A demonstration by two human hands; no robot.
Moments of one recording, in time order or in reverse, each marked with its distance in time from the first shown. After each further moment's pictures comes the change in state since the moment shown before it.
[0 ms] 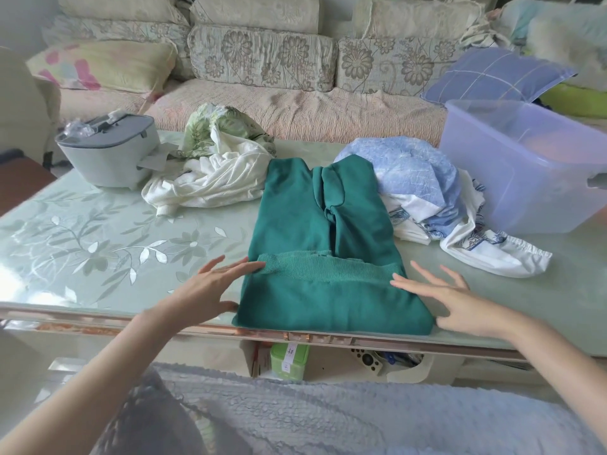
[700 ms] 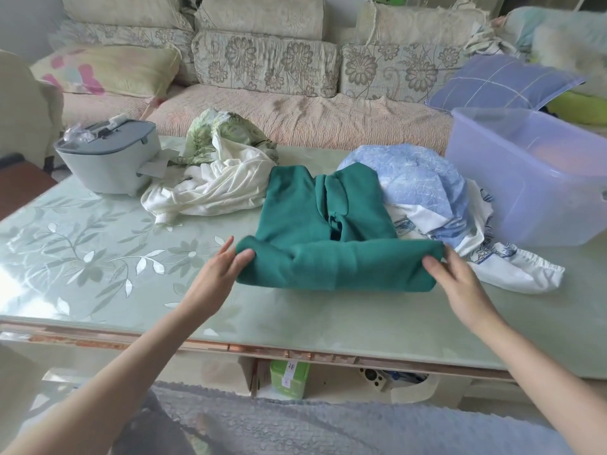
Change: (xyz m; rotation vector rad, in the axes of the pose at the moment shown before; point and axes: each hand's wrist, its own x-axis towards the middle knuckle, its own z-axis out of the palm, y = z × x) left_hand 0.035 0.031 -0.016 -0.645 0.375 -0.402; right_hand 0.034 -0.024 -0.011 0.923 0.728 -0.061
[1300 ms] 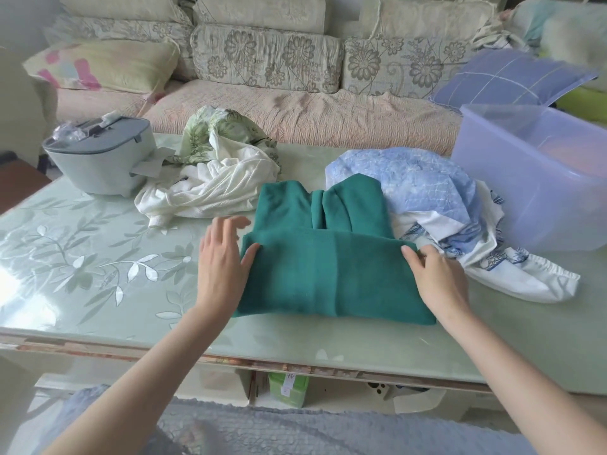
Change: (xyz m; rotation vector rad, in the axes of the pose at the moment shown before) left_hand 0.028 0.007 0.023 0.450 0.442 0.278; right_hand 0.050 0.022 0.035 -0.977 0.348 0.143
